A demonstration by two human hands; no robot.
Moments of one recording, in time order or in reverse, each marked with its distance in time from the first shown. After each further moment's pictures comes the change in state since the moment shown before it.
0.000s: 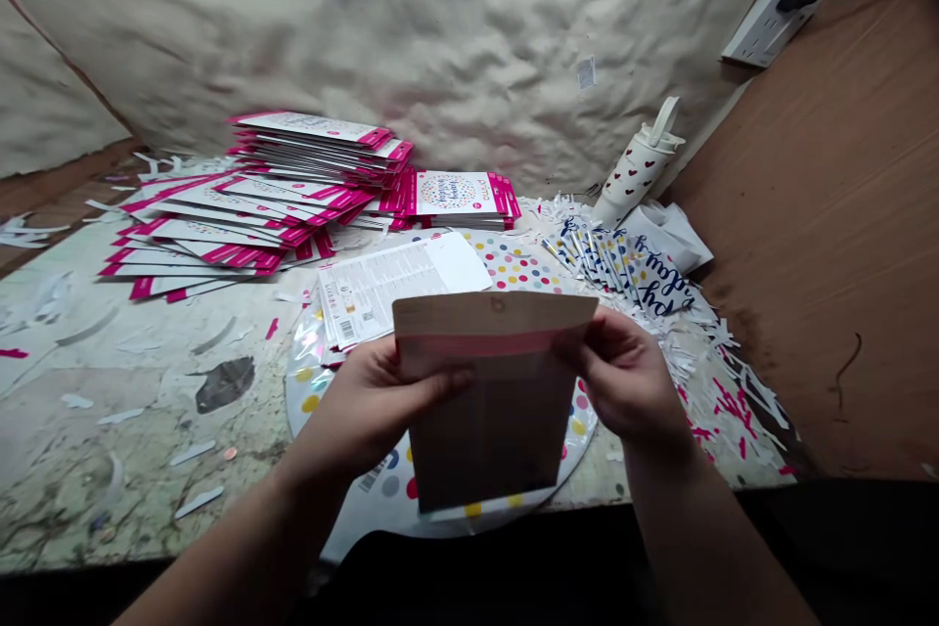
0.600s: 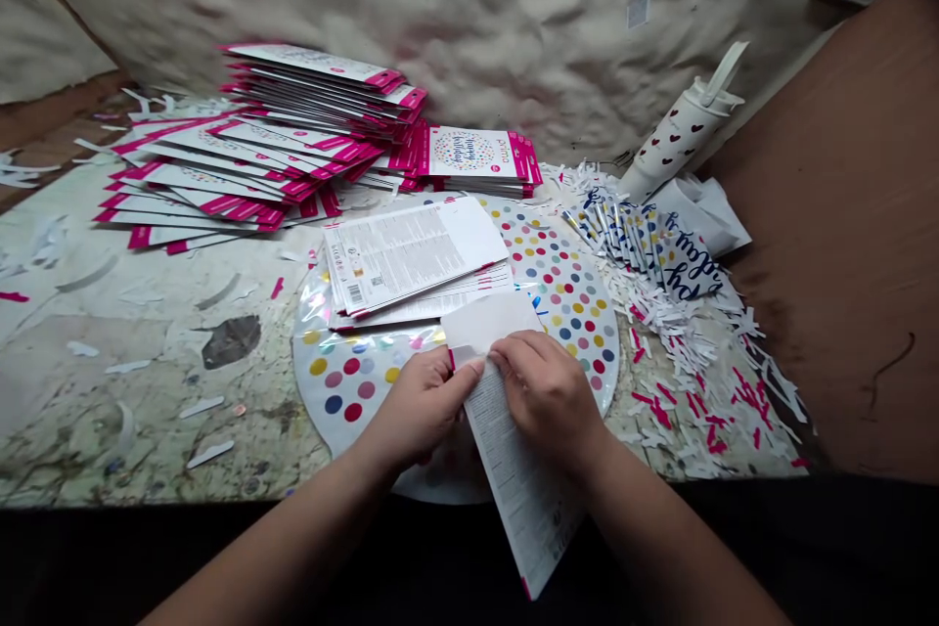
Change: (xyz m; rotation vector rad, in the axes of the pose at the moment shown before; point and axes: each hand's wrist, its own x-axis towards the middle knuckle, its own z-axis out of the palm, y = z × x) left_hand -0.003 -0.049 0.017 0.035 0.040 -0.215; right_hand -0.019 0.039 0.050 -0.903 -0.134 -0.379
